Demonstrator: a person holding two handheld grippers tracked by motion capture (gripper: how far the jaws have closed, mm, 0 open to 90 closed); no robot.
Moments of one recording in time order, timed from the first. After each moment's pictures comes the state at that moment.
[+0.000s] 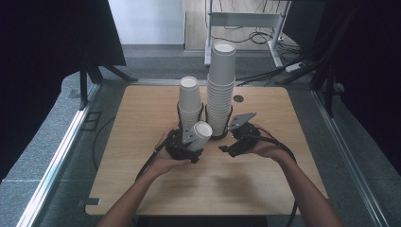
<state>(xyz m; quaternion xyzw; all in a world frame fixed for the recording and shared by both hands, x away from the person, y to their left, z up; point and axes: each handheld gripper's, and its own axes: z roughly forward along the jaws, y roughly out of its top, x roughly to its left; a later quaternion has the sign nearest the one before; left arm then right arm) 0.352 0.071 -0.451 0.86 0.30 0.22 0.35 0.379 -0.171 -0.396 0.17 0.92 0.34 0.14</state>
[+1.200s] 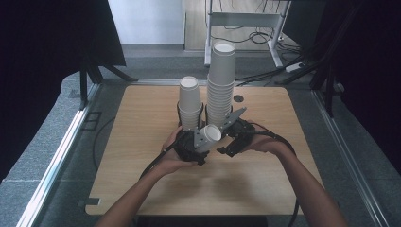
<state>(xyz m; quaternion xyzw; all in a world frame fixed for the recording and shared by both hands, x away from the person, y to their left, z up) 0.349 0.043 -0.450 0.88 0.25 0.25 0.31 0.386 -0.154 -0.384 0.13 0.94 0.29 0.09</state>
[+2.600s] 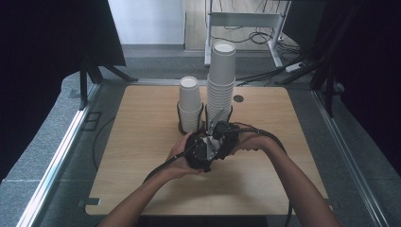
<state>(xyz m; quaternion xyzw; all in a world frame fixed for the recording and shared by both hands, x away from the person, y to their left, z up) 0.334 0.014 -0.465 0.90 0.18 0.30 0.26 0.395 -0.115 -0.400 0.10 0.97 0.20 0.03</state>
